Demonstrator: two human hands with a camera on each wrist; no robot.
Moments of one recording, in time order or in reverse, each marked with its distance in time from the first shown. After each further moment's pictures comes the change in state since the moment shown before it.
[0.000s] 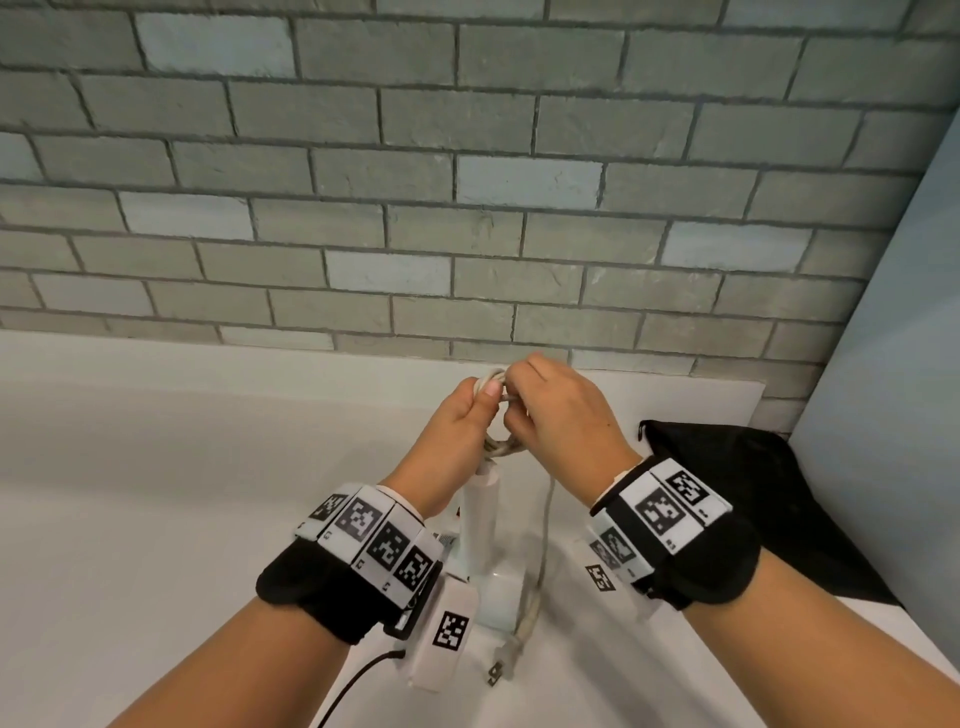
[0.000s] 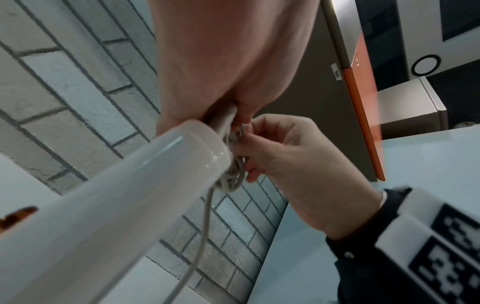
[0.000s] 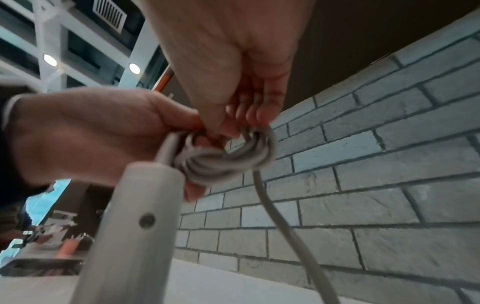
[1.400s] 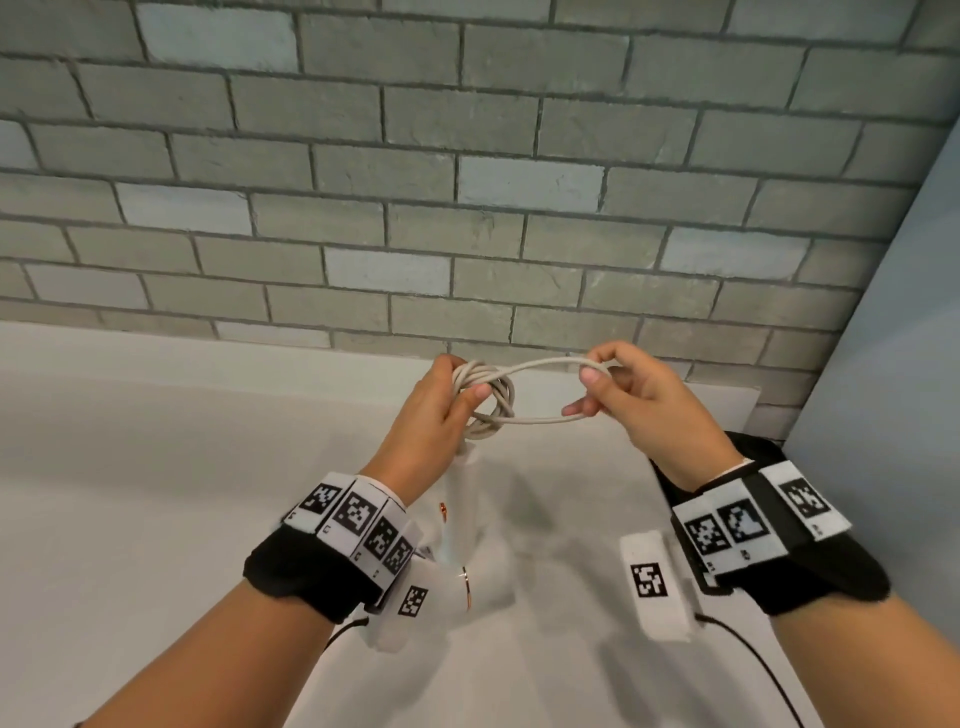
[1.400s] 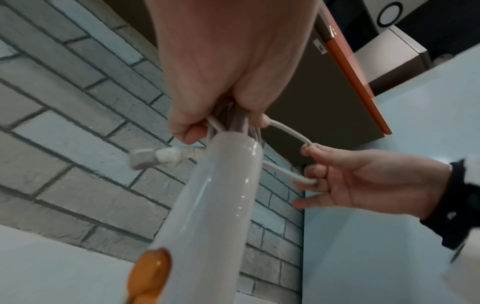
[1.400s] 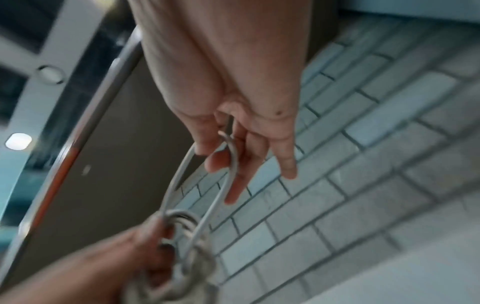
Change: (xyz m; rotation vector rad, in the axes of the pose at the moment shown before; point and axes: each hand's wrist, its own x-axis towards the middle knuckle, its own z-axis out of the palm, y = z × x) left_hand 0.010 -0.007 -0.024 0.361 0.082 0.257; right_hand -0.014 0.042 -0.046 0.864 -0.131 0.583
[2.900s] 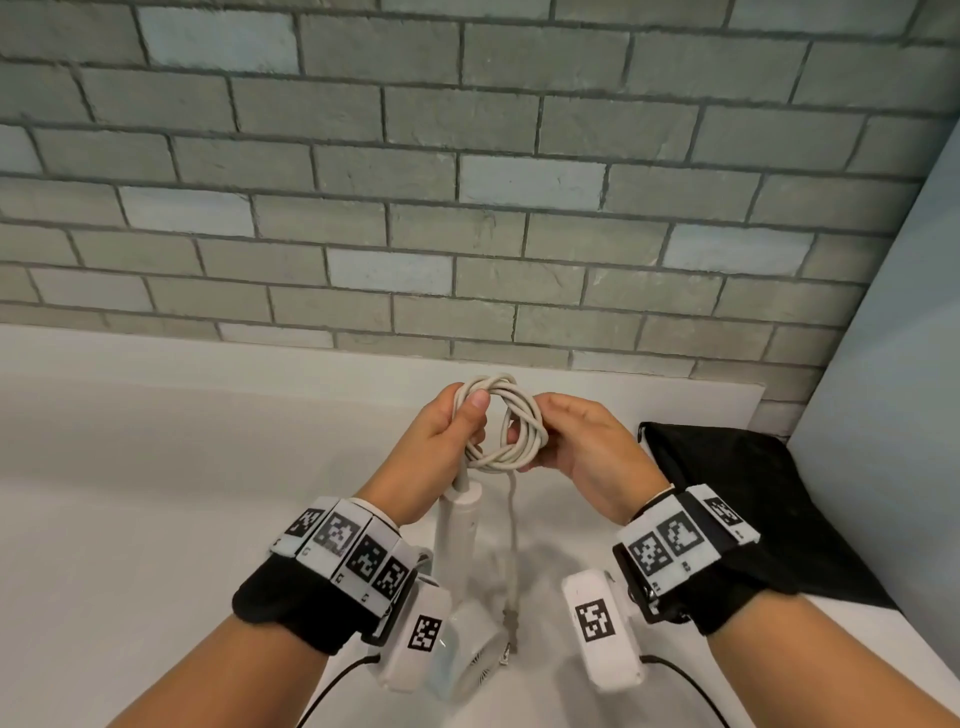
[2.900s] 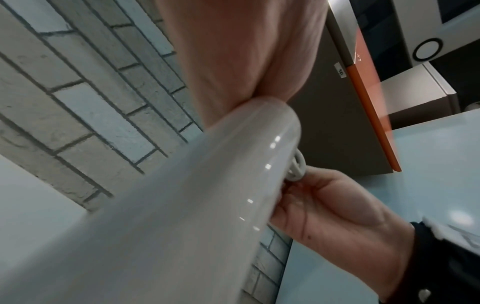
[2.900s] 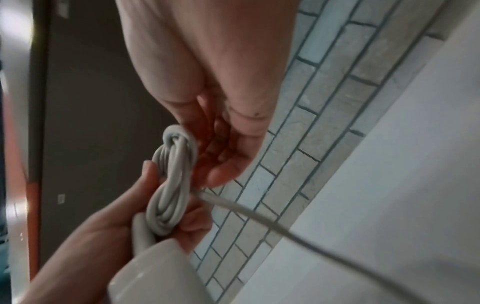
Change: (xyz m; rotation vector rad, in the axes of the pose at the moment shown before) left_hand -0.018 0.000 0.005 -0.436 -0.092 -0.122; right_hand -0.004 0.021 0.051 0.477 -0.224 0.122
